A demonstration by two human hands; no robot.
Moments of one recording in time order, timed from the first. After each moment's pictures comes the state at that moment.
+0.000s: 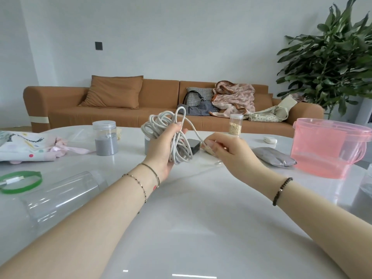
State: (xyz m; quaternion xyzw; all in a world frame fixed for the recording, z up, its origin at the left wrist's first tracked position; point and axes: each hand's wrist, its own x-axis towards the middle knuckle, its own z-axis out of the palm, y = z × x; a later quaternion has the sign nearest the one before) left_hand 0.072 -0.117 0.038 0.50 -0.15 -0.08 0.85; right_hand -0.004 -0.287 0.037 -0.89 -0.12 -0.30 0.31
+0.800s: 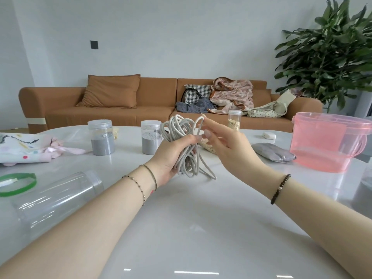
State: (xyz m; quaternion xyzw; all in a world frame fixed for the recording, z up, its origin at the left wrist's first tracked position) left_hand 0.063 -0.128 0.026 0.59 -0.23 -0.13 0.76; right_hand -0.006 -0.277 0.039 -0.86 -0.12 -0.34 0.35
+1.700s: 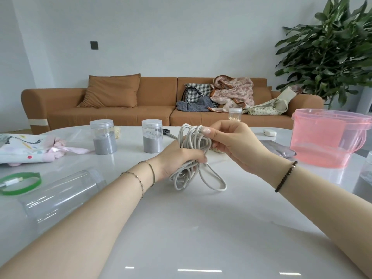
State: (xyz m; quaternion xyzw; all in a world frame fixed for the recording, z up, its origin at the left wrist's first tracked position) left_hand 0.063 -0.120 0.029 0.73 -0.39 -0.11 0.55; right_hand -0.007 -0.281 0.051 -0.72 -0.10 -0.19 0.66
